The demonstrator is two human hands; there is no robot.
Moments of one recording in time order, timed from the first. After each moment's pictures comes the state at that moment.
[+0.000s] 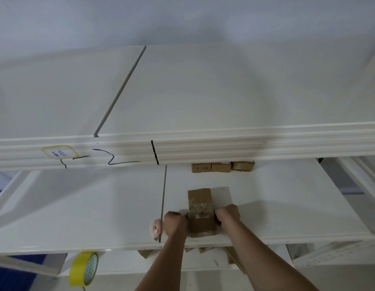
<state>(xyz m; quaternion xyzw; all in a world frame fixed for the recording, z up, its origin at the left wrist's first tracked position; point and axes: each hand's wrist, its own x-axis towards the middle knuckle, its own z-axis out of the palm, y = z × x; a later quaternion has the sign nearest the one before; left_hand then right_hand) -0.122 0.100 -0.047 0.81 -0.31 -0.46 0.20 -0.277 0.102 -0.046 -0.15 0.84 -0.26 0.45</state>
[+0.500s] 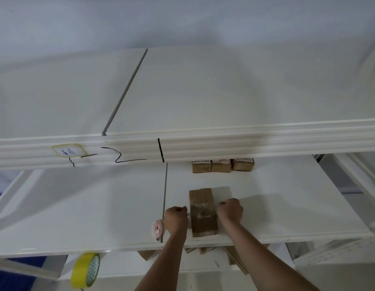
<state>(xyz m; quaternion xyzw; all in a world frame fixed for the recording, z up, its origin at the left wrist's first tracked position) -0.120 0.108 -0.034 0.77 -0.35 -0.44 0.30 -0.267 0.112 -0.026 -0.28 0.87 -0.26 0.31</state>
